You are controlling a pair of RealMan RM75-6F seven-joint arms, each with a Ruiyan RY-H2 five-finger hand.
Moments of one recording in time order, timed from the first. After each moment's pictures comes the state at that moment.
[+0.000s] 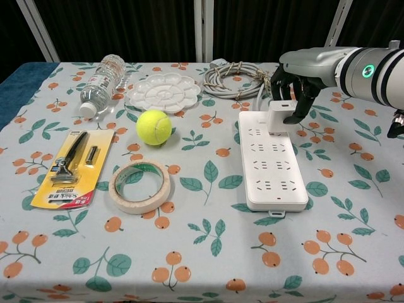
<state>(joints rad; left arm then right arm) -0.03 -1.24 -0.02 -1.45 1.48 1.49 -0.07 0.96 -1.47 0.16 -1.66 -0.53 1.02 -0.74</state>
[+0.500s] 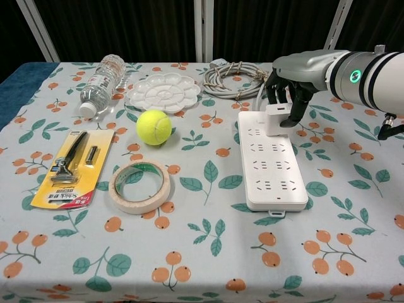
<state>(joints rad) -0.03 -1.25 -0.02 -1.43 1.48 1.49 -0.08 1.00 -1.50 0.15 -1.65 -0.49 1.04 -0.80</state>
